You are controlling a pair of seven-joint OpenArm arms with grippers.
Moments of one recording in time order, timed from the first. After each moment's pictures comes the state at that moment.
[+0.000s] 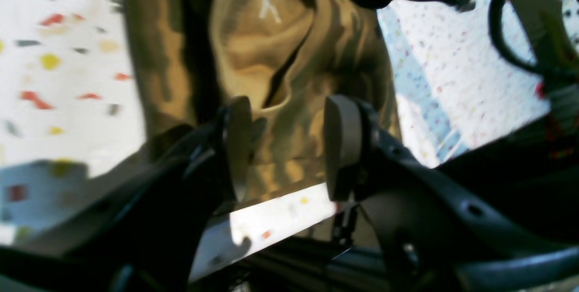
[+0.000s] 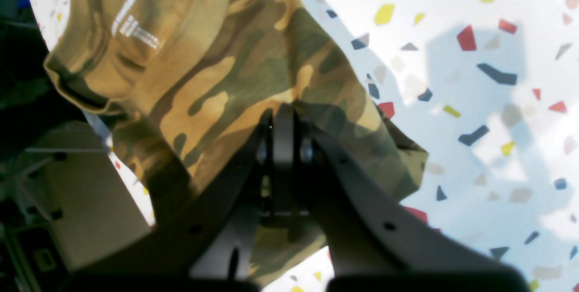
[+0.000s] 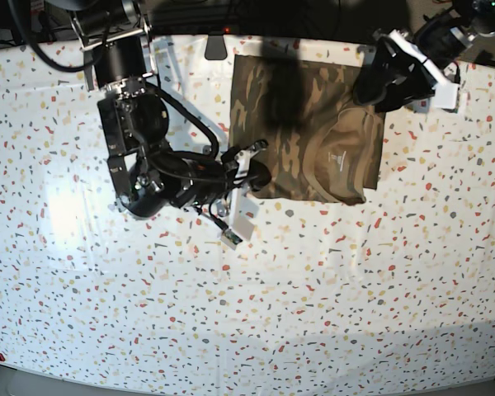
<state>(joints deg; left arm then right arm) 38.6 -13.0 -14.3 111.9 -48.9 -38.8 34.6 11.6 4.1 -12.6 88.4 37.8 34.1 -72.1</state>
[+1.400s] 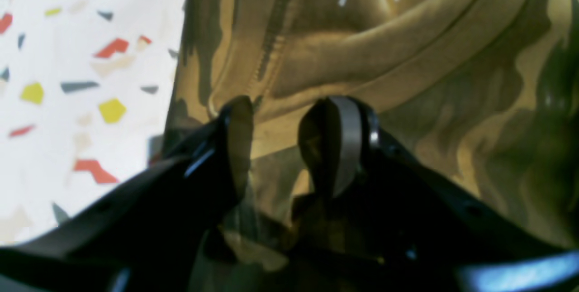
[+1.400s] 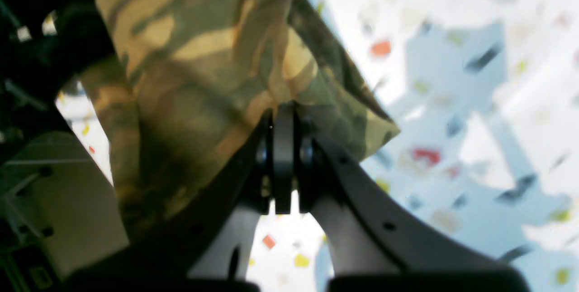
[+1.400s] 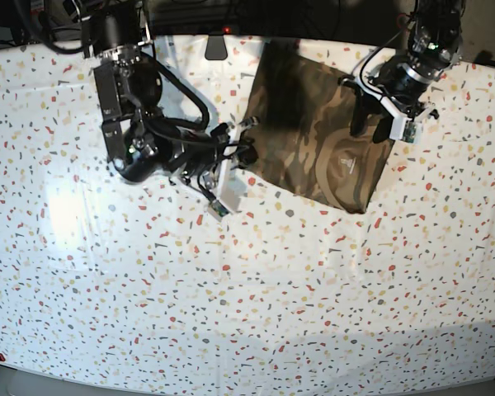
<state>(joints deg) 22.8 -12.7 -1.1 89.3 -11.5 -21.0 14.7 2.1 5.6 -10.5 94.1 31.4 34.2 -69.3</state>
